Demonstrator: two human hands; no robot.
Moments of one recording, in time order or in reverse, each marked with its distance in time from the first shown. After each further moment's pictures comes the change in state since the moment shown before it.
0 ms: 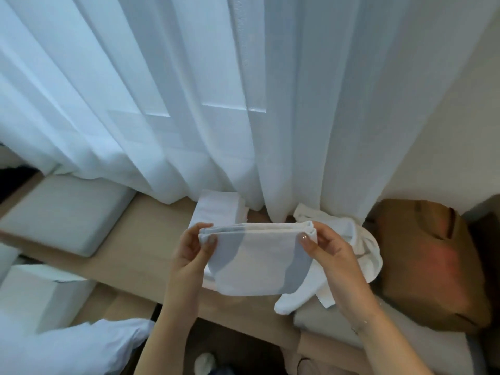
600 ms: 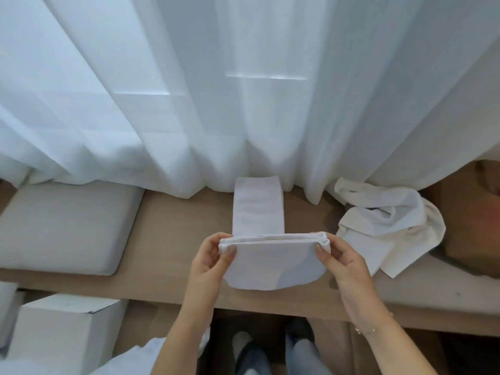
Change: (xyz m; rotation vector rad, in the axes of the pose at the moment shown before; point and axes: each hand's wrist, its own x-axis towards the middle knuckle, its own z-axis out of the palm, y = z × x) left_hand 0.139 -0.026 -0.248 0.068 -0.284 -0.253; right_hand 0.057 0.083 0.258 0.064 0.291 0.157
